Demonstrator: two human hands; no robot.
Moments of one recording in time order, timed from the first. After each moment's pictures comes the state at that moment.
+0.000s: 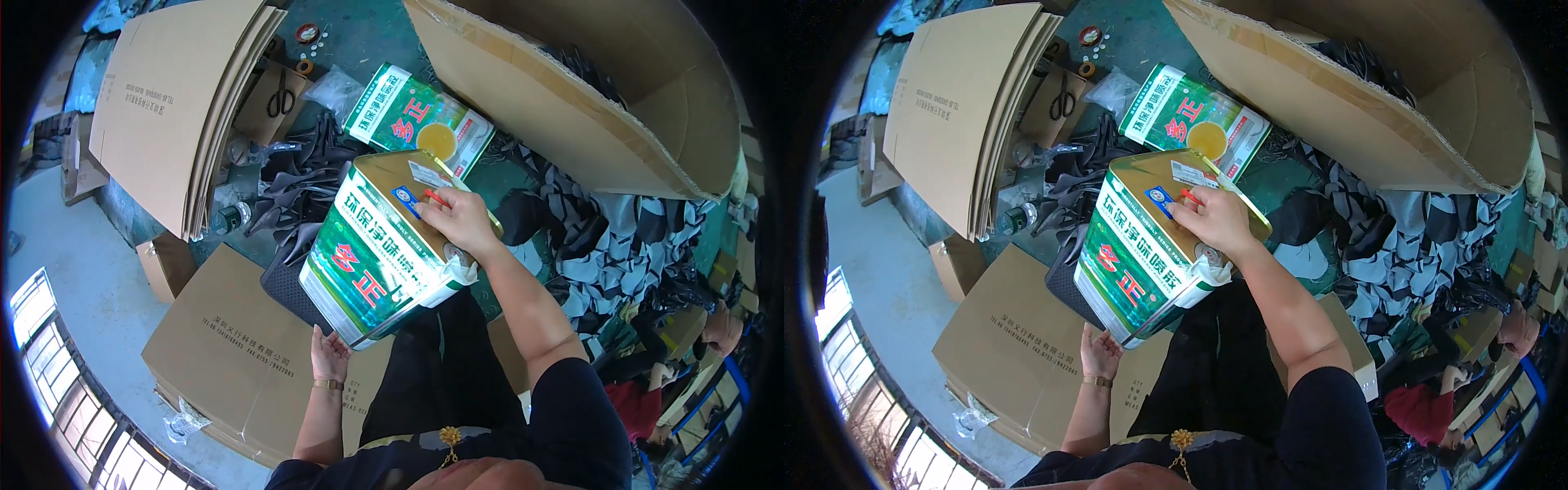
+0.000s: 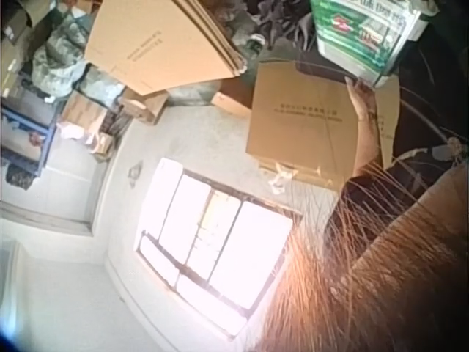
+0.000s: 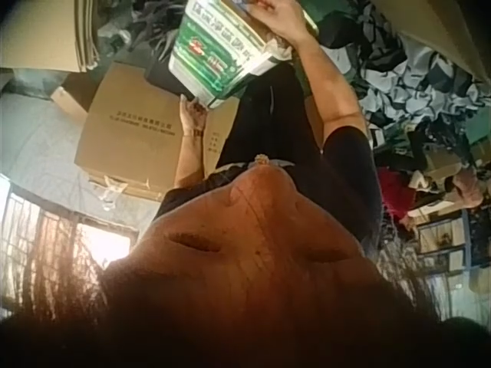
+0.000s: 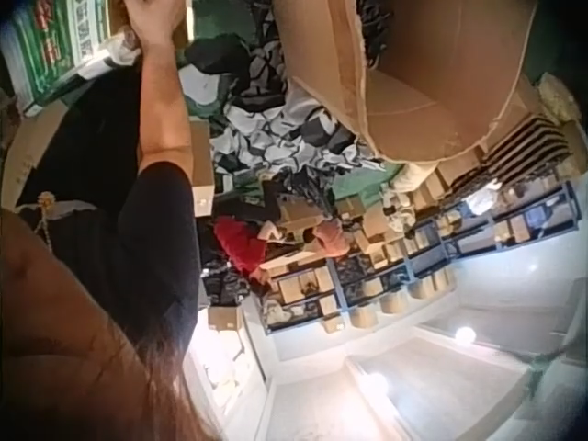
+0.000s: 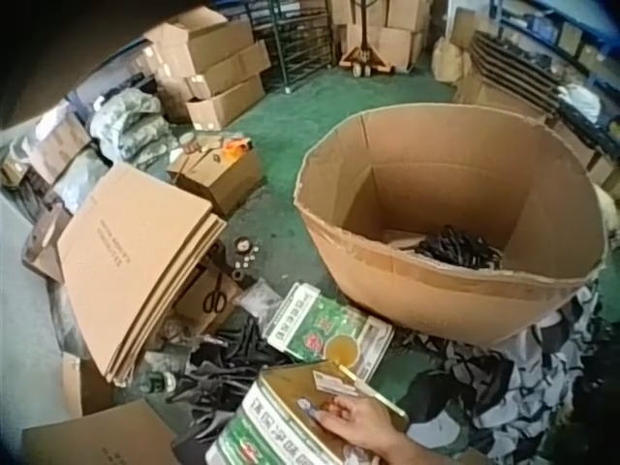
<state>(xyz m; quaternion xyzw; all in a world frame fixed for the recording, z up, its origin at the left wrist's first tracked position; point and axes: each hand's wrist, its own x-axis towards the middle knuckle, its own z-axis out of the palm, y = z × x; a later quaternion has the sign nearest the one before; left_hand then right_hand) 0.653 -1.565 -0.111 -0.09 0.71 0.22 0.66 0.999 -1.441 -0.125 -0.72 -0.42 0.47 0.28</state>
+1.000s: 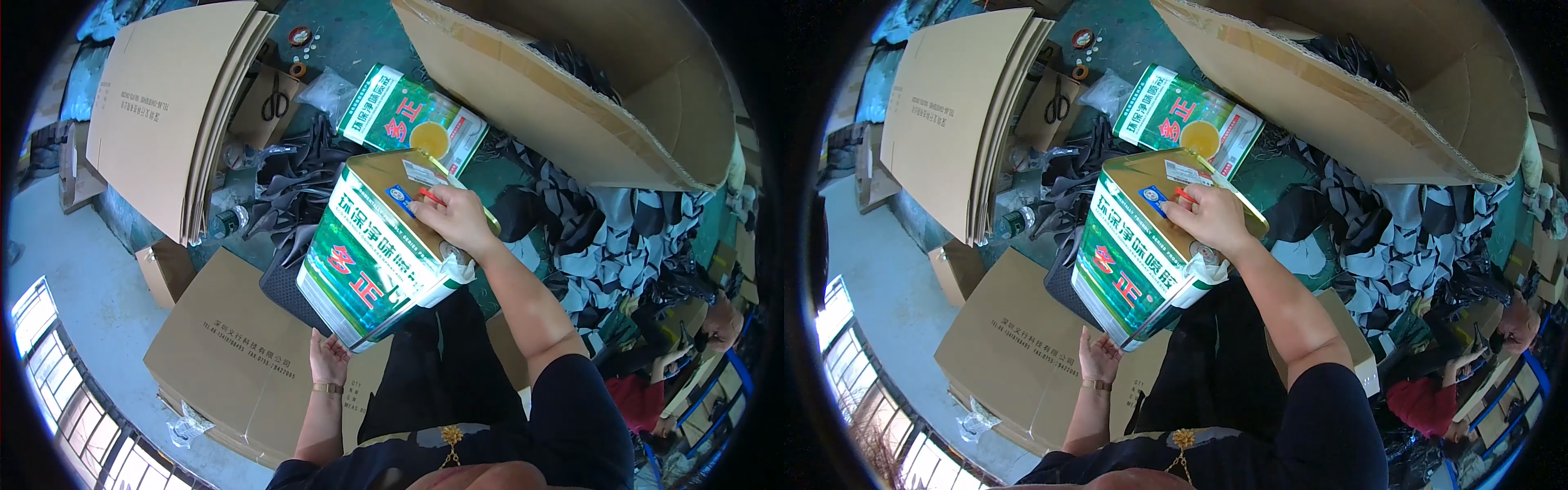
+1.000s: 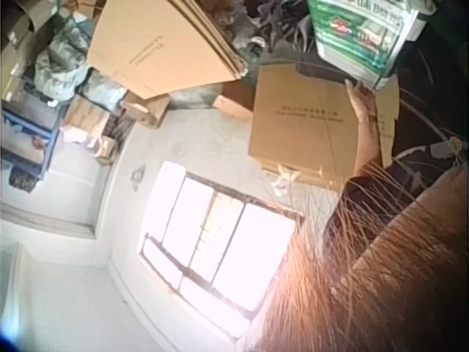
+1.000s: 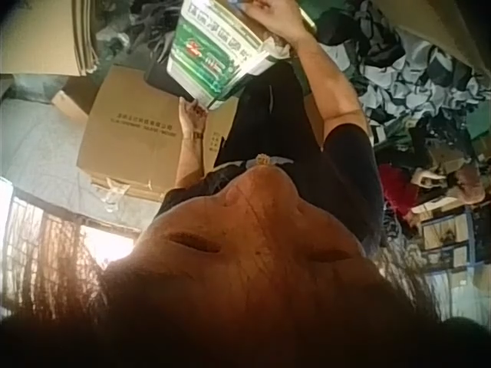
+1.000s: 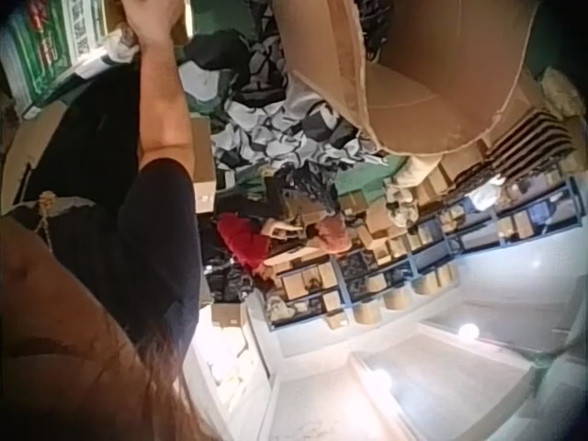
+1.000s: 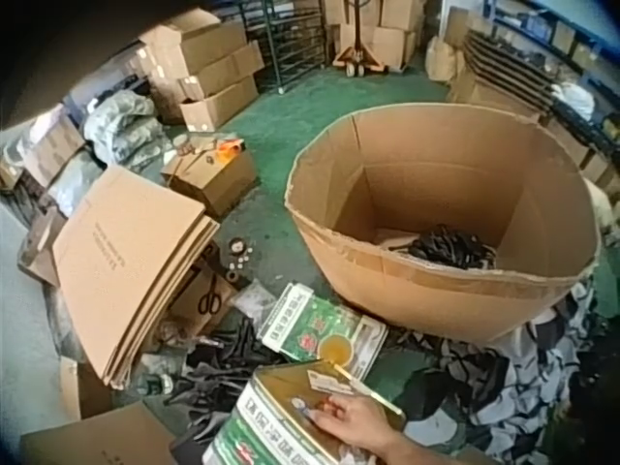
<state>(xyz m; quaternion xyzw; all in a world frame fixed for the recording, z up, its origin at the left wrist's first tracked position) 0.657 -1.565 -0.101 -0.09 0.73 0.22 0.64 1.003 -1.439 -0.110 -0.72 -0.43 0.47 0.28</state>
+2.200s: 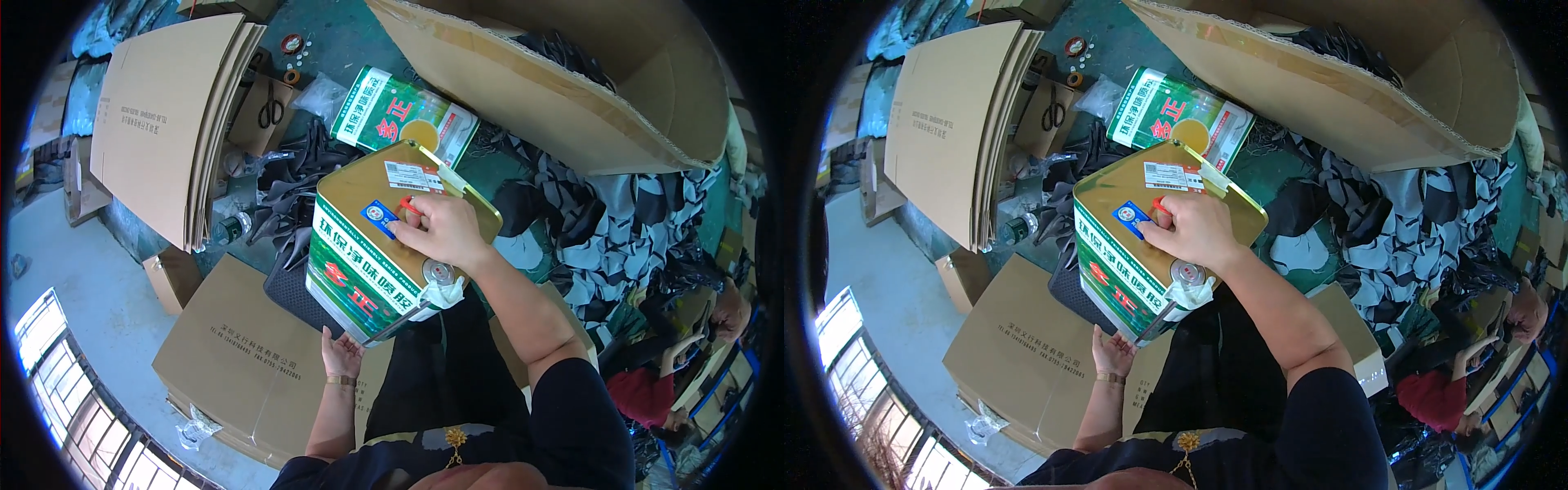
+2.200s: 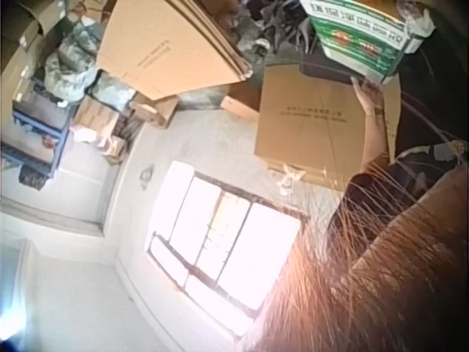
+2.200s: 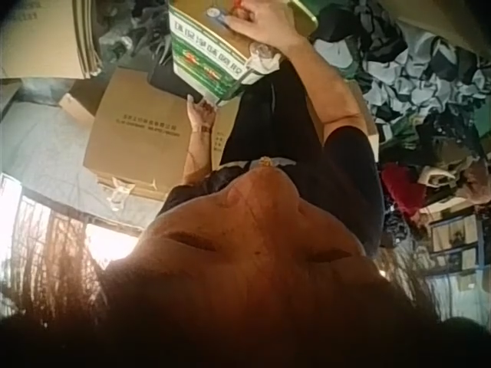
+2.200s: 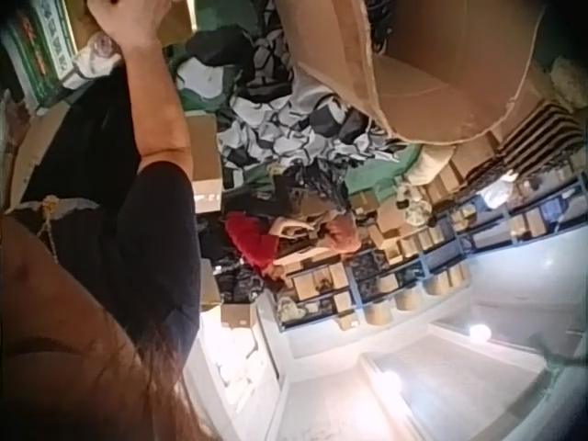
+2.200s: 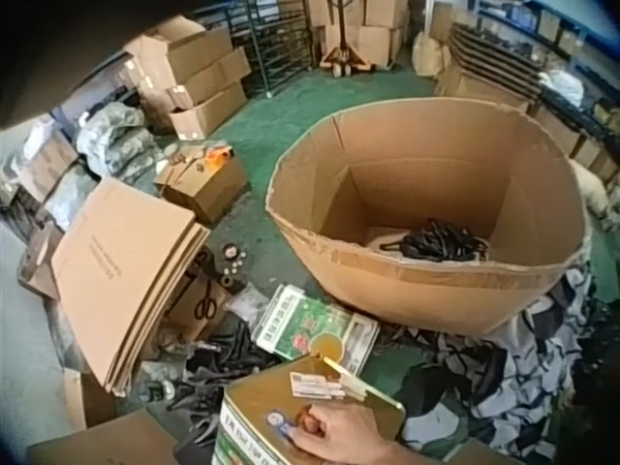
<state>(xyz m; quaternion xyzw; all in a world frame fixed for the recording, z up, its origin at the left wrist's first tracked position) 0.668 -1.586 -0.128 -0.15 0.71 0.24 0.65 0.999 -1.452 -0.079 -0.67 -0.53 0.39 0.34</state>
